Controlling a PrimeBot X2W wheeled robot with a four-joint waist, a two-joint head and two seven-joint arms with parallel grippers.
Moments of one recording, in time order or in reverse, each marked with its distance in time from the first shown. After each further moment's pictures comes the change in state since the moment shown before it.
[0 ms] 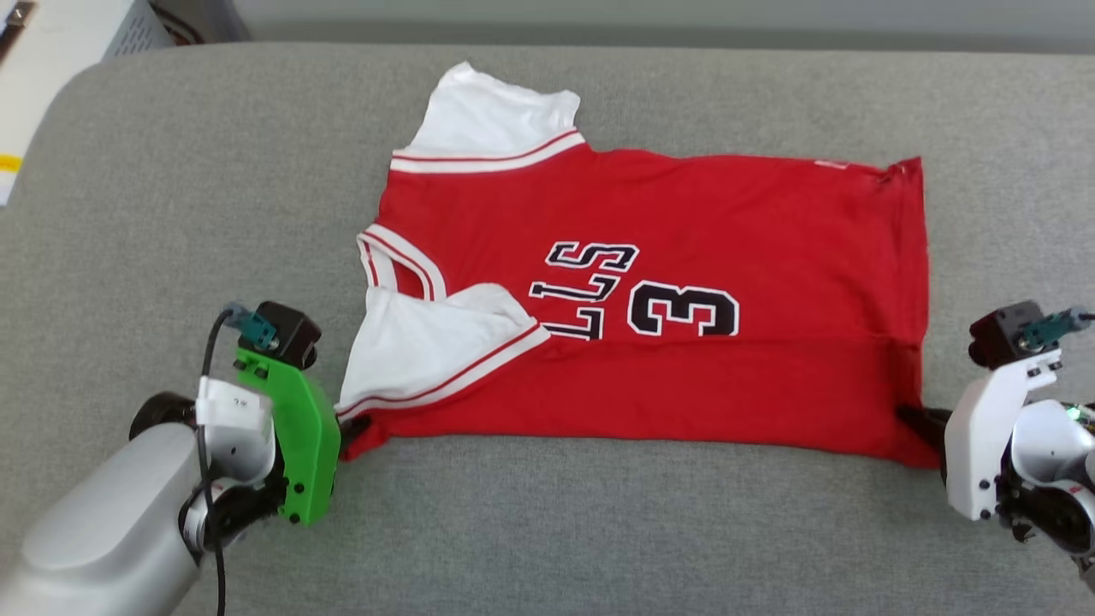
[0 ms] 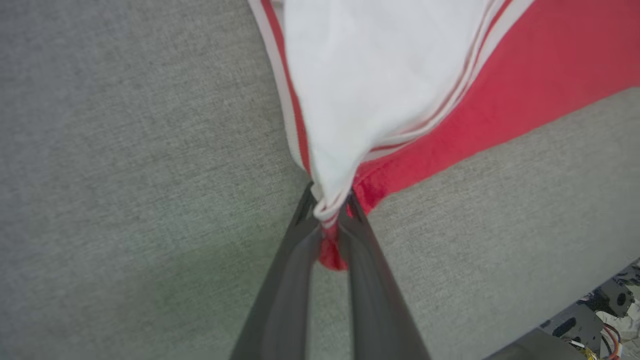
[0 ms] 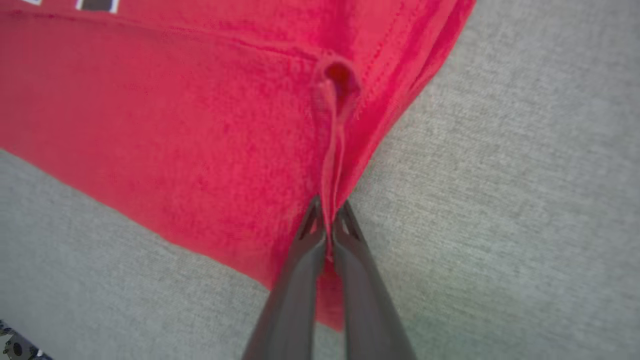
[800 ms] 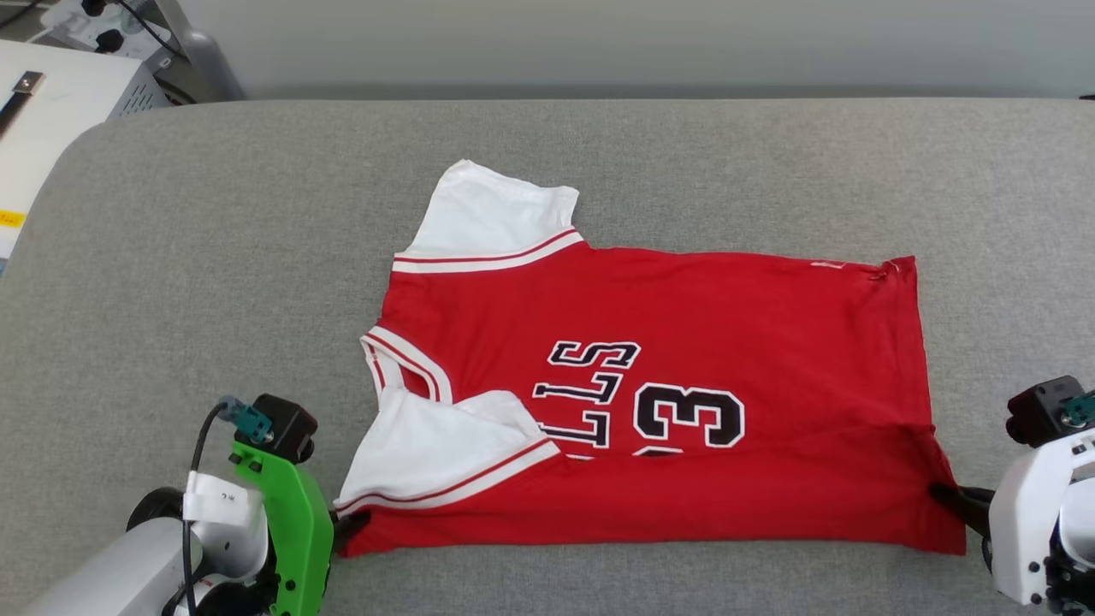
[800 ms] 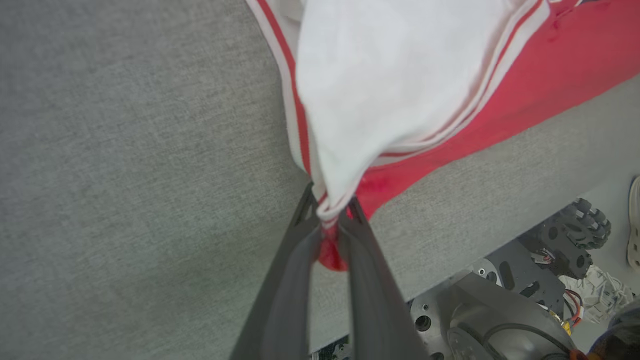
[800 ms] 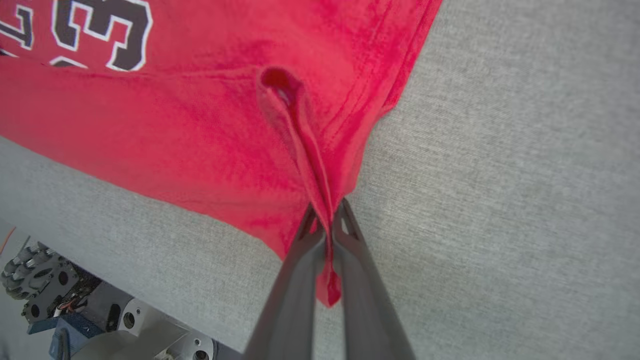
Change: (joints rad) left arm 0.197 0.104 -0.004 -0.200 -0.075 0.064 -0.015; right arm 0.250 -0.088 -0.136 -0.239 0.032 0.002 0.044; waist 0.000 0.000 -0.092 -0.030
